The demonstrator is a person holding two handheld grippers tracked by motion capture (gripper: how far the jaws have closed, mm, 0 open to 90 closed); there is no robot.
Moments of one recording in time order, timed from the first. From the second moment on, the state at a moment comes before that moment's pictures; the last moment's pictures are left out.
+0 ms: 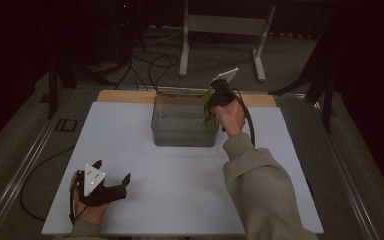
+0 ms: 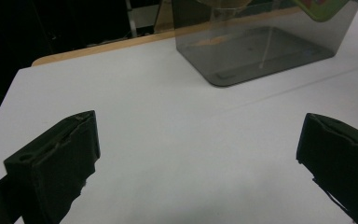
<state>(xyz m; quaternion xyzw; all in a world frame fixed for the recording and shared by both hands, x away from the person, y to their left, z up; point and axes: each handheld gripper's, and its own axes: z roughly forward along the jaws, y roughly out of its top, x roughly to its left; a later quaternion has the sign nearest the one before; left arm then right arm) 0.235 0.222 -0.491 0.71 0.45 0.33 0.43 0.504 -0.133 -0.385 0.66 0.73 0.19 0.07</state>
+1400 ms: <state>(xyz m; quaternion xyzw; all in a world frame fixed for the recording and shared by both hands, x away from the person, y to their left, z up) 0.235 0.222 -0.491 0.70 0.45 0.33 0.44 0.517 -0.128 -0.422 0.67 0.72 0.15 0.03</state>
